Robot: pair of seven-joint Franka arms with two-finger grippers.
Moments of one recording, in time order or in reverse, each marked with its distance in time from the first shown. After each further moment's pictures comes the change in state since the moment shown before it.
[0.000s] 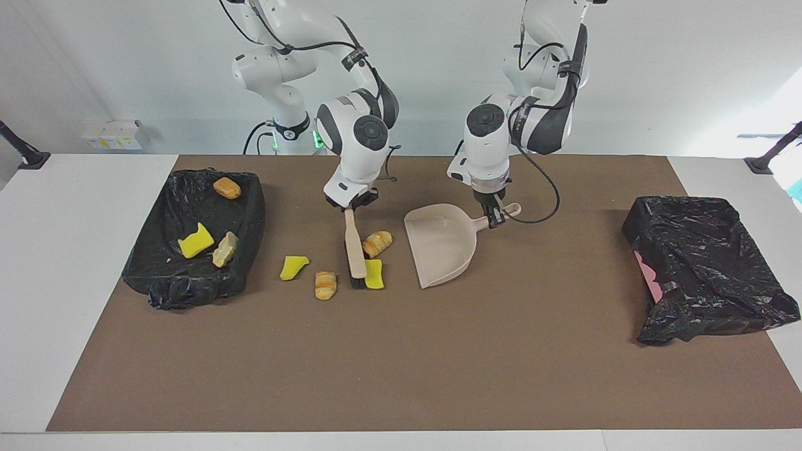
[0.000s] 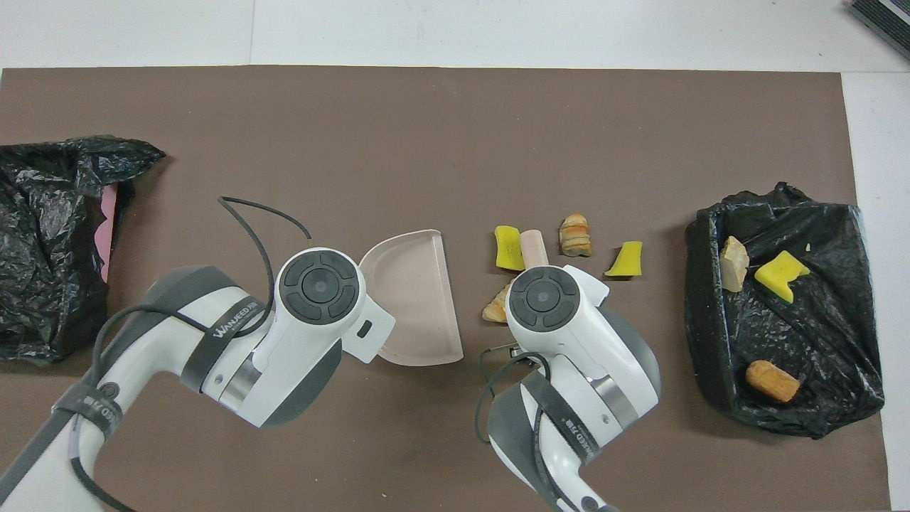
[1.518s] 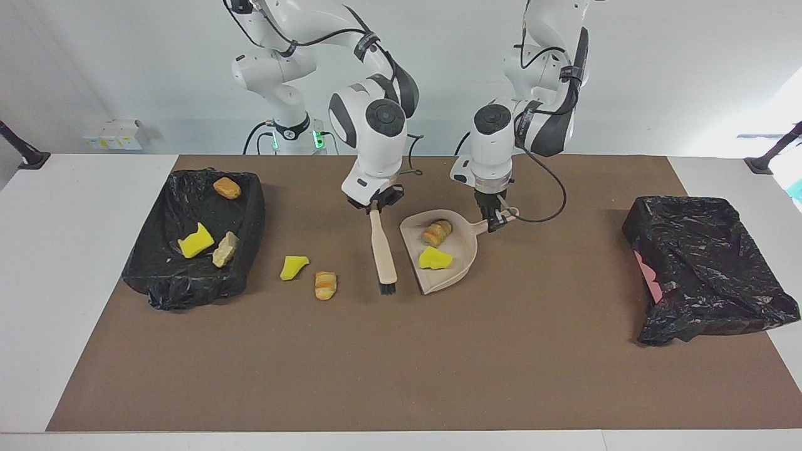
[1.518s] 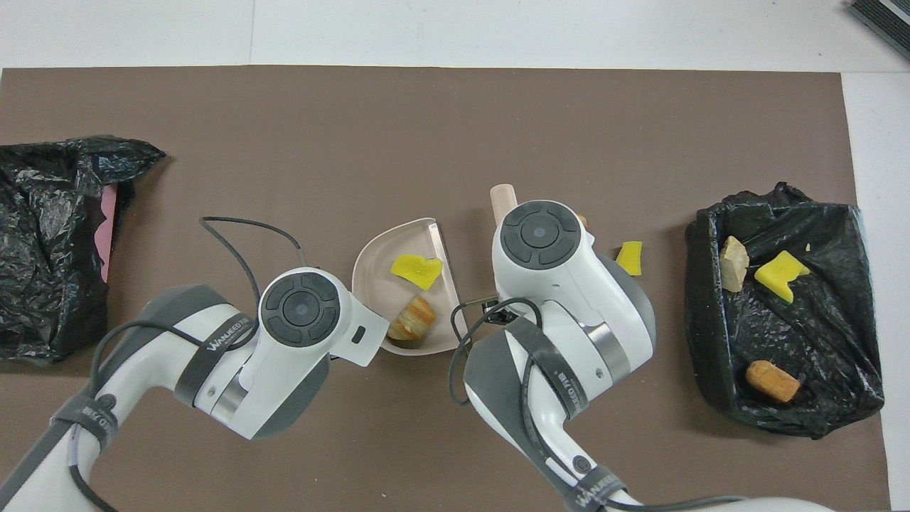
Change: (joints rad) left arm 0.014 -0.028 0.012 -0.092 -0.009 0.145 -0.033; right arm -0.002 0.095 -0.004 0.279 0.058 -0.109 0.004
